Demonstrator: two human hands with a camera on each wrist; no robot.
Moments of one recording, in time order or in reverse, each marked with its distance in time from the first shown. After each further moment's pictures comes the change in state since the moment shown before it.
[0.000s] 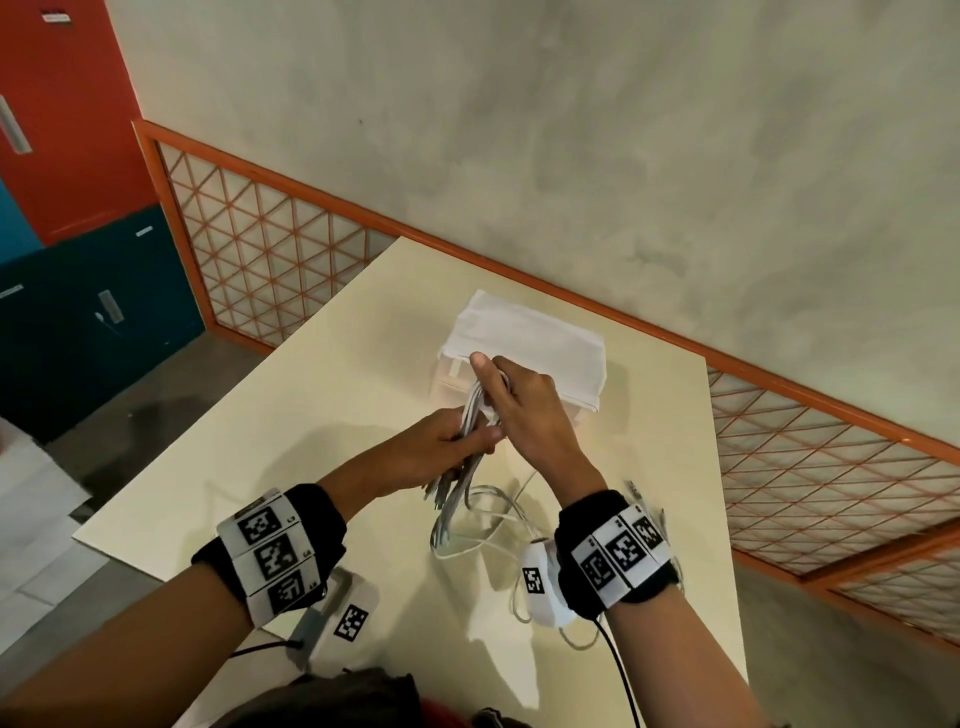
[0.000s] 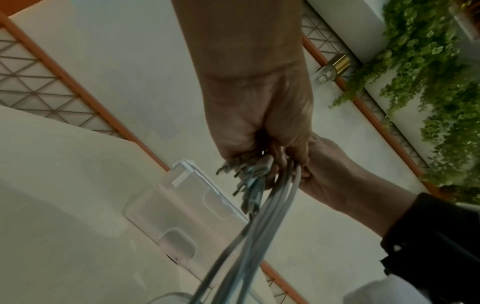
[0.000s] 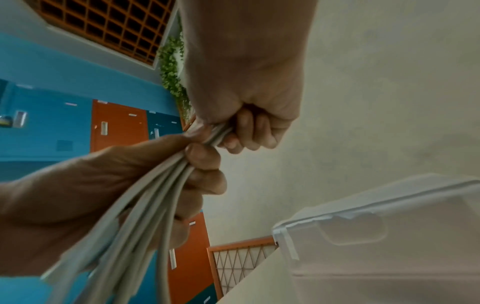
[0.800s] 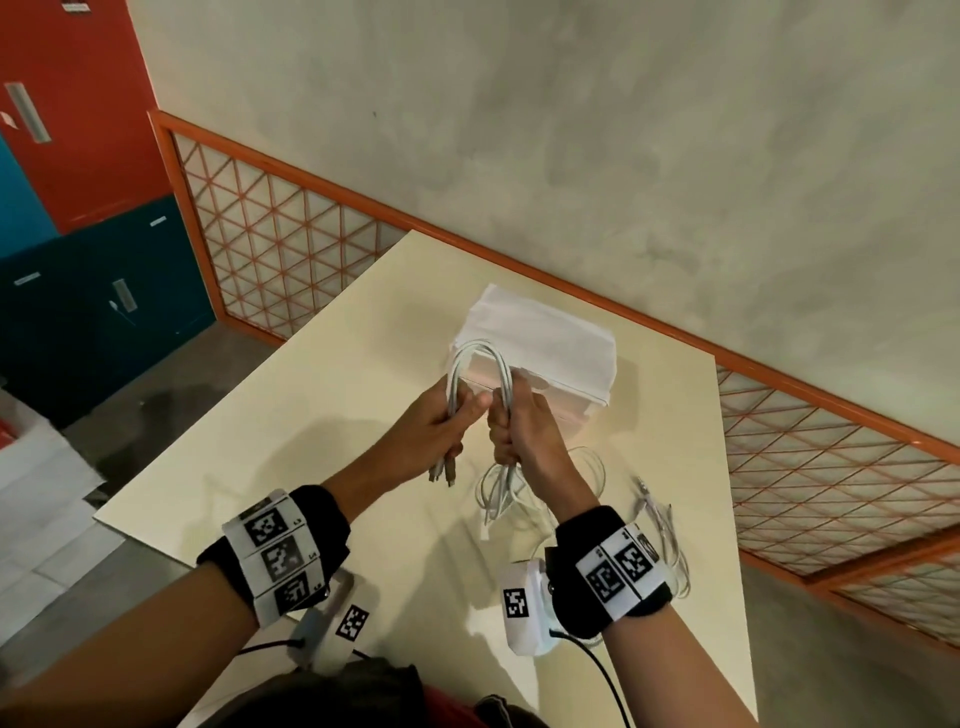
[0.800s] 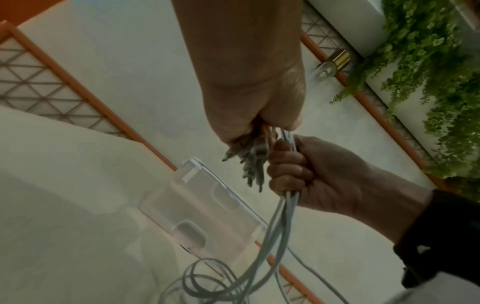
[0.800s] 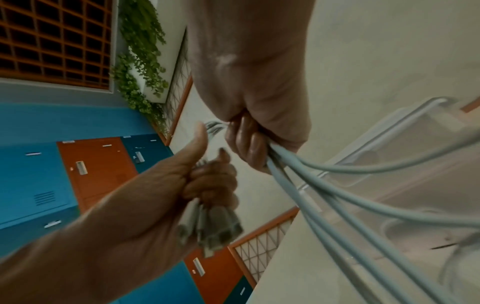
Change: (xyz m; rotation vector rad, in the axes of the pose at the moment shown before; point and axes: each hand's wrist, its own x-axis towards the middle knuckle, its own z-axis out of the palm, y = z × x) left_hand -0.012 -0.008 -0.002 -0.142 0.281 0.097; right_hand -0.013 0.005 0.027 0.636 -0.031 0.492
